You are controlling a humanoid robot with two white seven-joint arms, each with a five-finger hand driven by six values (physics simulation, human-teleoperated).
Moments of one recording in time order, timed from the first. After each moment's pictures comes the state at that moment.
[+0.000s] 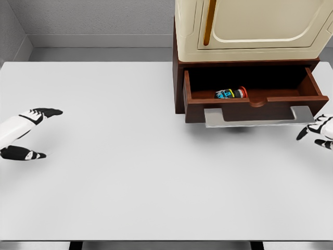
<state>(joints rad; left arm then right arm) 0.06 0.65 0.20 -1.57 -0.23 -0.61 -0.59 0.17 -1.18 0.01 -1.64 0.32 -0.62 0.22</state>
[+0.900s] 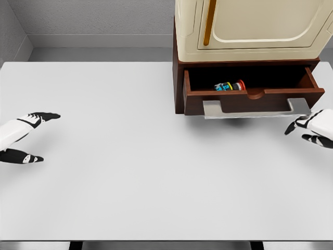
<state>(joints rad) 0.07 0.65 0.21 -1.54 -0.23 -0.61 -0.61 -0.01 -1.11 0.18 -1.56 0.33 -0.61 0.22</state>
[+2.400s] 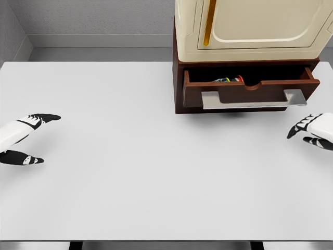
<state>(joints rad) 0.08 0.65 0.21 -1.55 -0.23 -0.61 -0.61 -0.09 -1.12 0.28 -1.49 0.34 -0.61 0.21</state>
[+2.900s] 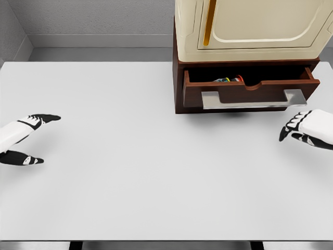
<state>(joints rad) 0.08 0.65 0.21 -1.55 -0.23 -0.61 -0.61 -0.06 -1.17 0.27 -1.65 0.28 -0.61 0.21</state>
